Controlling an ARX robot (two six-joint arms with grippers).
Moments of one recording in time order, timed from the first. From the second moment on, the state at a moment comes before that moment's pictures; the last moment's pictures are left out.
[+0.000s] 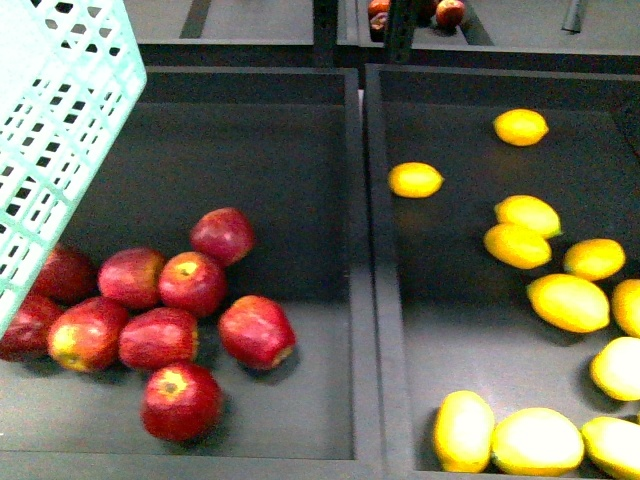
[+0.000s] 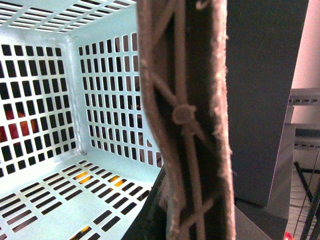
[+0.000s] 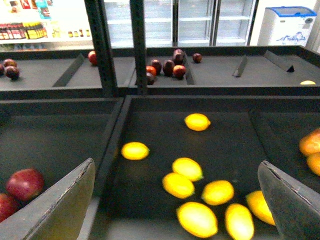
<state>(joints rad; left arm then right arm) 0.24 0.76 0.79 -0.25 0.27 -1.38 0.00 0.00 0.02 0.00 0.00 0.00</state>
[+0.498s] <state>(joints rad) 0.25 0.76 0.79 -0.25 0.25 -1.36 0.00 0.00 0.02 0.00 -0.01 0.00</state>
